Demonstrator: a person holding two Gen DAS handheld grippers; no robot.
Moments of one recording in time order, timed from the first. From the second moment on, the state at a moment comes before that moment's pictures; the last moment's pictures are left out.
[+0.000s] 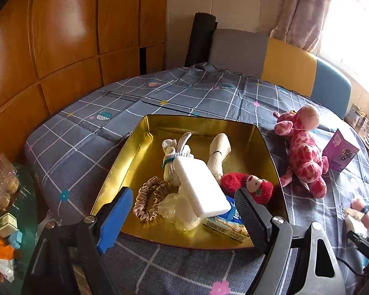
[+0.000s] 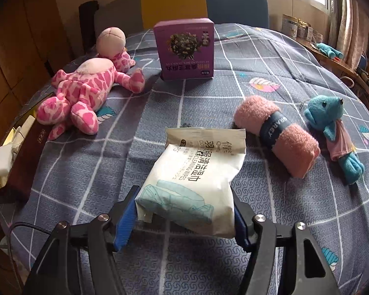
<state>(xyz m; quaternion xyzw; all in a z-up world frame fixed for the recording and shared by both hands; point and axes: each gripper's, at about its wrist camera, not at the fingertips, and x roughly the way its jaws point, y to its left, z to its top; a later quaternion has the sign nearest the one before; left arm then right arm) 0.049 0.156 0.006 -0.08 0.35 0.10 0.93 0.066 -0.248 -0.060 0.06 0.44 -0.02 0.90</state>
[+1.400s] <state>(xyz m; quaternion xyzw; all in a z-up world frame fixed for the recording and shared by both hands) 0.027 0.208 -0.004 -0.13 0.33 0.15 0.92 0.208 0.106 -0.055 -0.13 0.50 0.25 0.82</state>
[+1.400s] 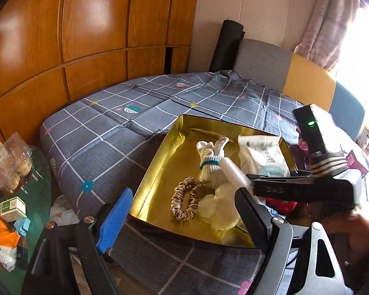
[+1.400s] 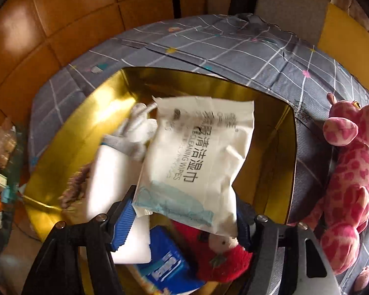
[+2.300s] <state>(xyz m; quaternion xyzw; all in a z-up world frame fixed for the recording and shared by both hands) 0.024 0.177 -0.001 -0.10 0.34 0.13 0.93 0.141 0.041 -0.003 -0.05 0.41 0.25 0.88</state>
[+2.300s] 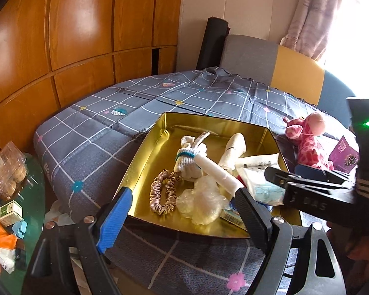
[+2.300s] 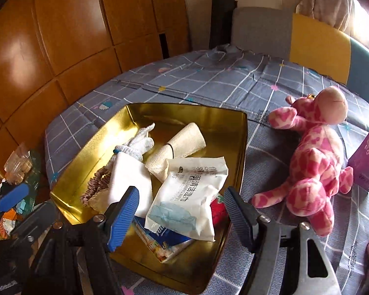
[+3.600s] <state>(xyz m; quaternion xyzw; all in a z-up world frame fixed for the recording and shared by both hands) 0.021 0.095 0.009 -0.03 0.34 0.03 0.94 0.060 -0.115 0.022 0.02 0.36 0.11 0.93</state>
